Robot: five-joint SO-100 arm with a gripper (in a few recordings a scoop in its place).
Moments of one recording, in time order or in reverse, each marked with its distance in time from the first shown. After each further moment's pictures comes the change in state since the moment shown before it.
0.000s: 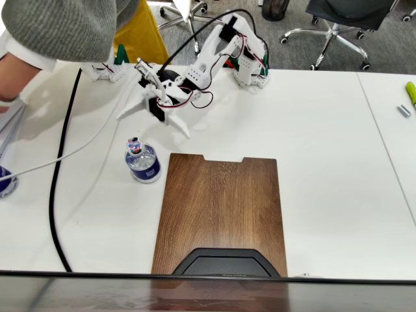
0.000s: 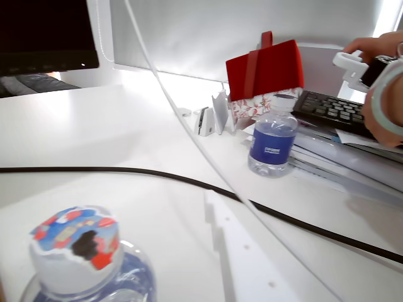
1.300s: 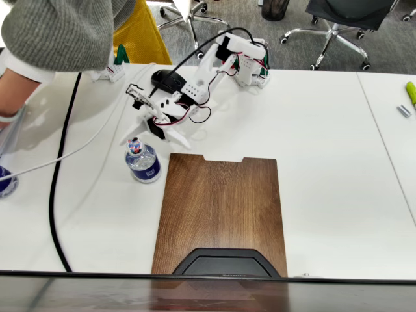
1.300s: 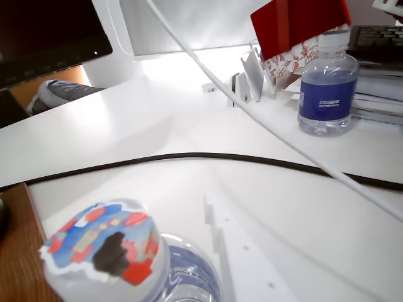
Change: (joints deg) arm -3.1 -12.3 -18.0 10.6 15.5
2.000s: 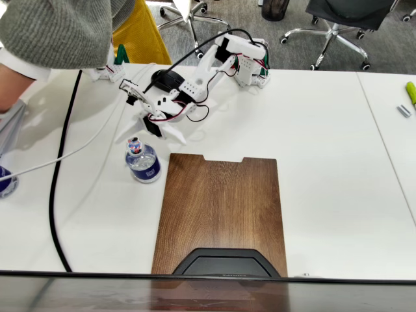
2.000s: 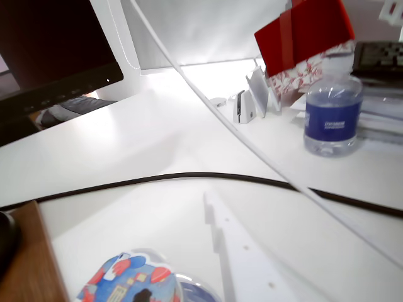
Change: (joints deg) arm -0.1 -0.5 -6.6 4.2 -4.4
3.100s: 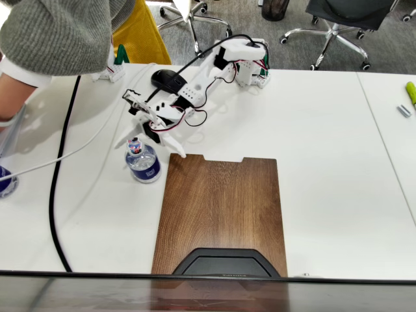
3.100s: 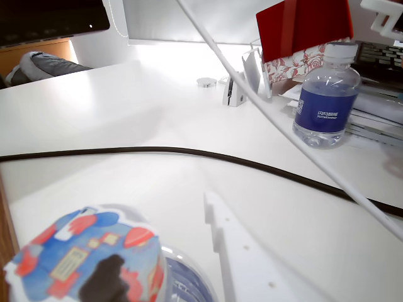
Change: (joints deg) arm -0.1 -9.5 -11.8 5.0 -5.1
